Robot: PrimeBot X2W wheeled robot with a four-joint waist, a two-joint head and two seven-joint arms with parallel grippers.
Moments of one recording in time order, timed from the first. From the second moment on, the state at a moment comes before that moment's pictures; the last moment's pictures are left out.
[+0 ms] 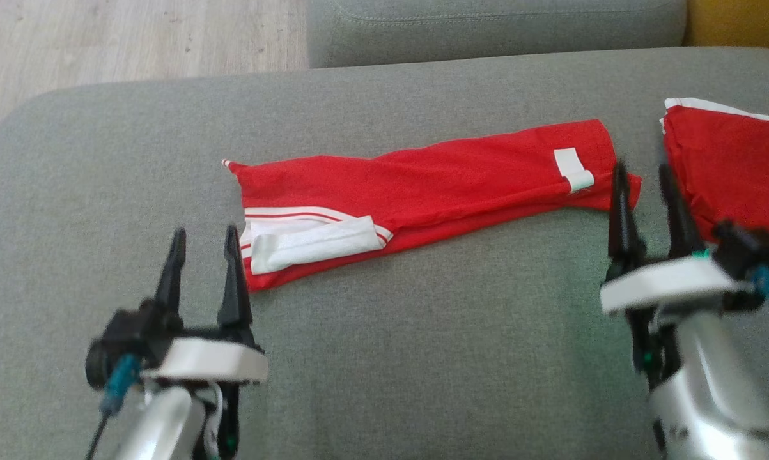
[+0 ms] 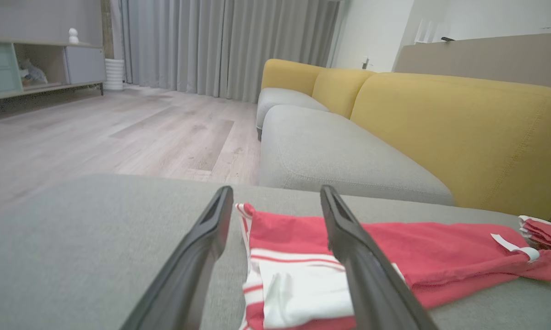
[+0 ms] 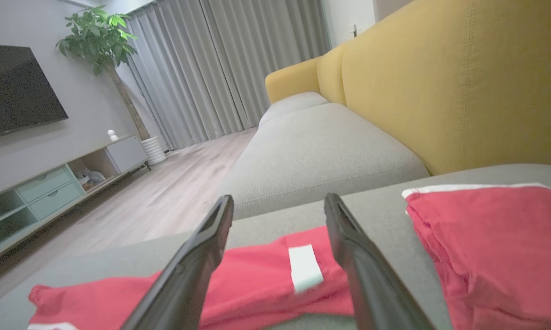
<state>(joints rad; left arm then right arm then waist) -0.21 0.26 -0.44 0.20 -0.56 0.22 -0.25 -0.34 -0.09 0.05 0.47 0.35 0.13 -0.25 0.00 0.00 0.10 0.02</state>
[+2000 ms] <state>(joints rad) -0.24 0.04 -0.23 0.30 -0.28 -0.04 -0.25 -0.62 -0.17 -0.43 0.88 -0.16 0.13 -0.21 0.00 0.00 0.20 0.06</state>
